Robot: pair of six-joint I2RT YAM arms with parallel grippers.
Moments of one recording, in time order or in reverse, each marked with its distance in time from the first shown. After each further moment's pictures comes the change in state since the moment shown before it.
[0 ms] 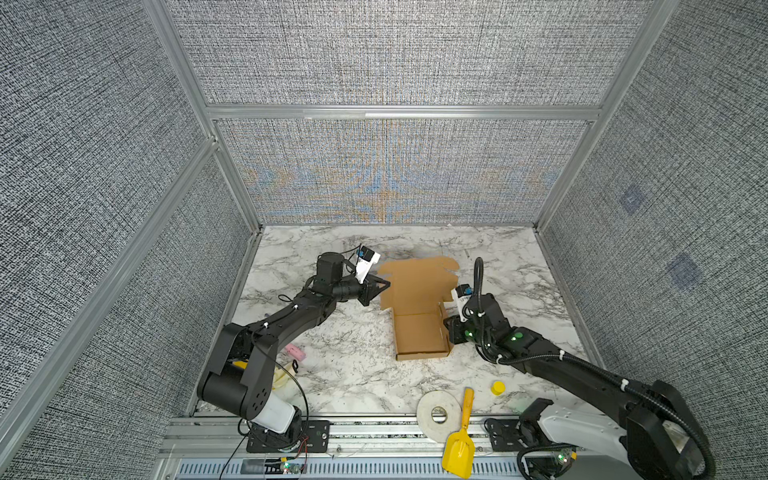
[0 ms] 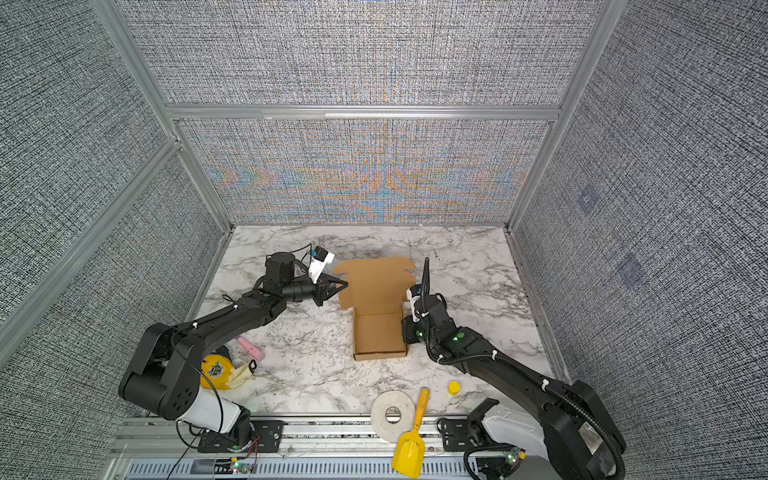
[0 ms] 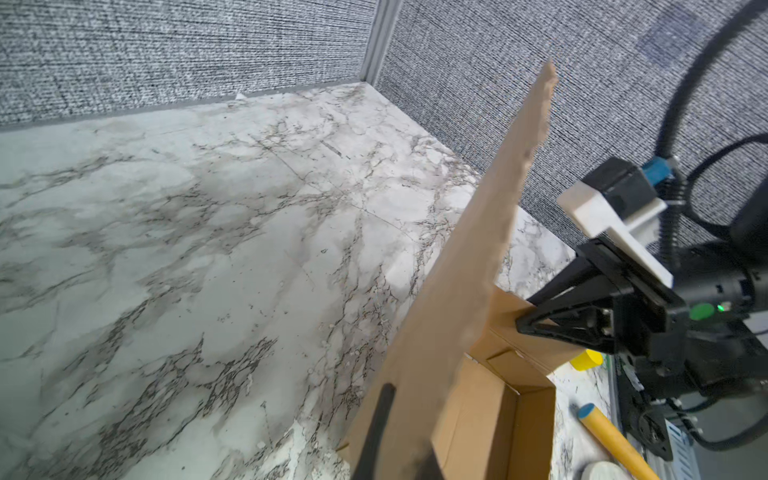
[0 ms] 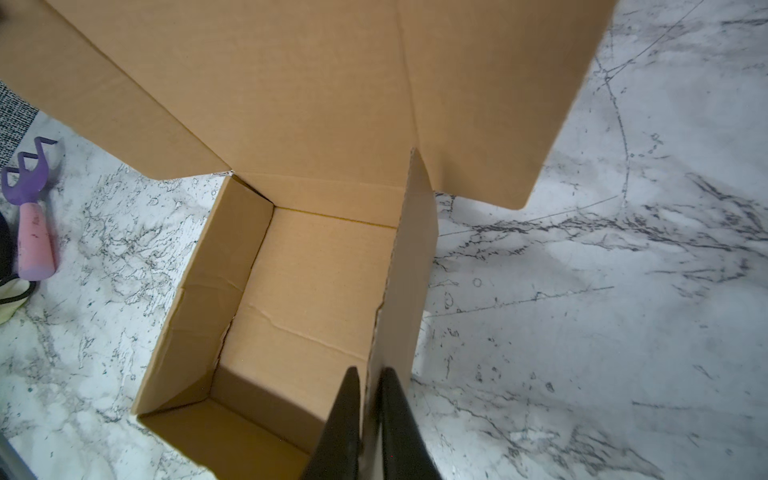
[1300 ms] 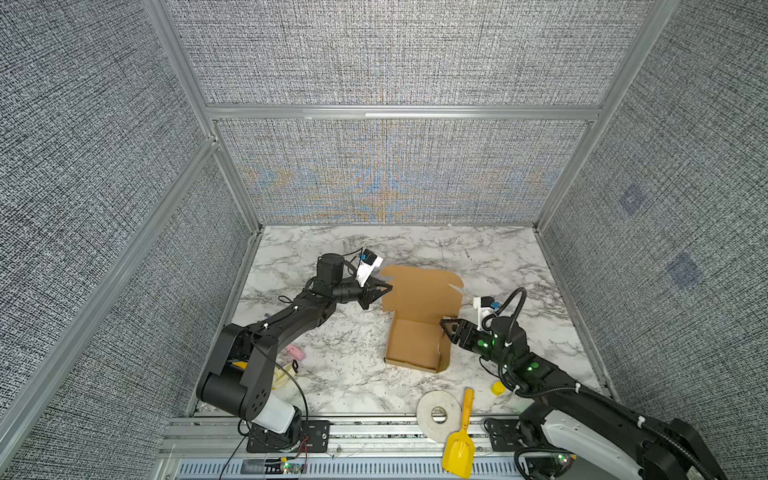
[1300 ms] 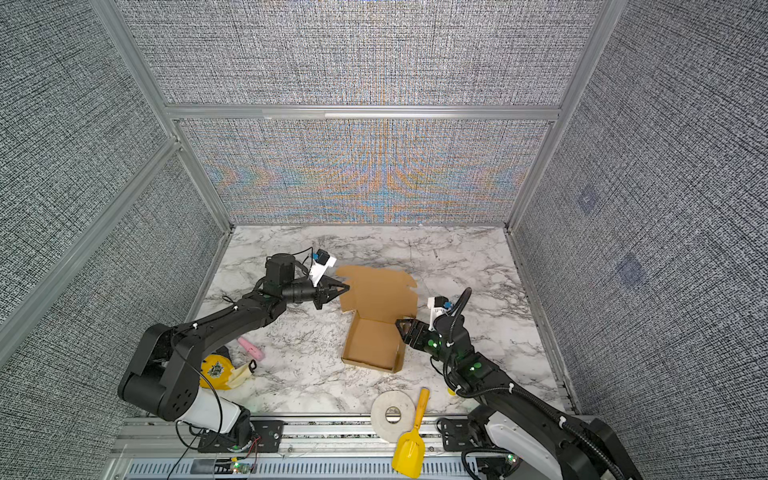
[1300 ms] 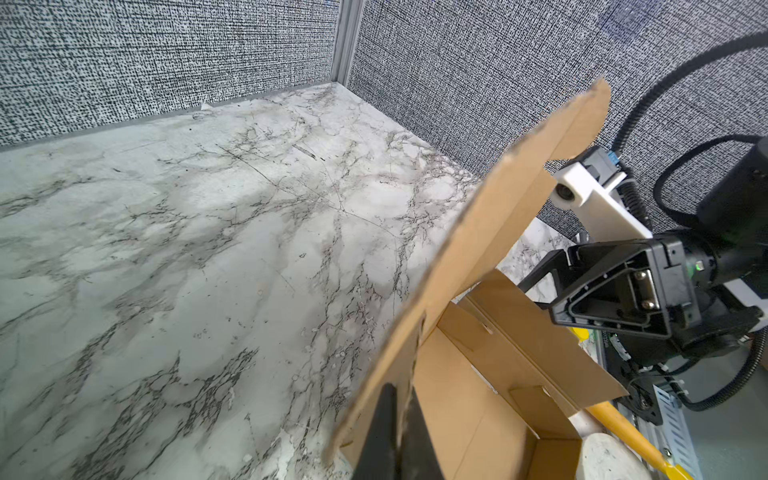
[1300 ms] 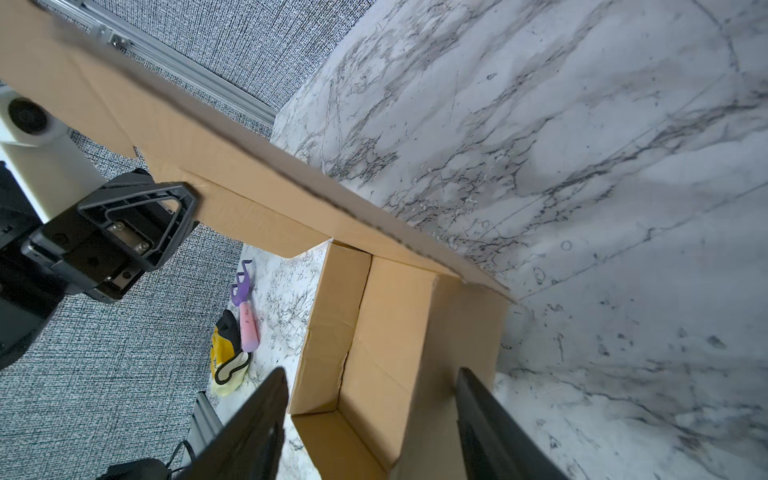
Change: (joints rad) left arm -0.003 0.000 -0.011 0.006 0.048 0.049; right arm -0.046 -0.254 -0.324 0.410 -0.153 0.515
